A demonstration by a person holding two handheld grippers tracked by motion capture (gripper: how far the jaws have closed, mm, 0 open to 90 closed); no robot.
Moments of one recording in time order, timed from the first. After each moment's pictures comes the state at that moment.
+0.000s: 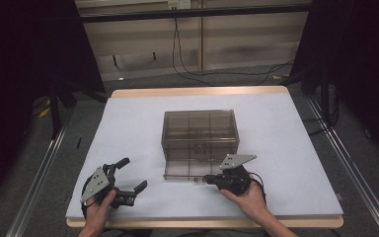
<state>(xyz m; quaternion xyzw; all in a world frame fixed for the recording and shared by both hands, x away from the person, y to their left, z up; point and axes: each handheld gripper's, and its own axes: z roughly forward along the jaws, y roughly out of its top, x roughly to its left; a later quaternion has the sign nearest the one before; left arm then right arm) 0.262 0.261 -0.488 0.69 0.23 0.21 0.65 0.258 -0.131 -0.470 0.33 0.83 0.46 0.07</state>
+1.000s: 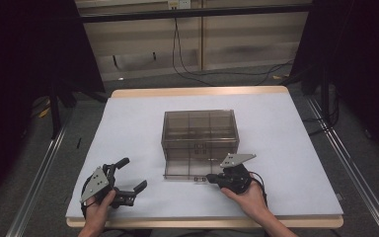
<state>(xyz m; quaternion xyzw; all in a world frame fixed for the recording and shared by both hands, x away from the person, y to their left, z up) 0.263 0.262 -0.488 0.69 0.23 0.21 0.65 0.263 -0.135 -0.476 0.35 0.83 0.44 0.07</state>
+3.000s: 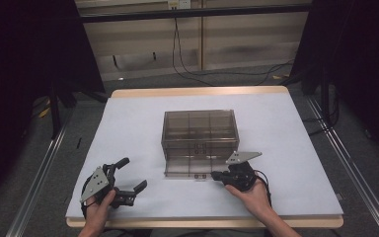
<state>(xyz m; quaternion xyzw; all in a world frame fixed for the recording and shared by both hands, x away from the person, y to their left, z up) 0.264 0.262 -0.488 0.70 0.22 0.21 0.65 0.267 -0.147 -0.478 0.37 0.82 0.44 0.07</state>
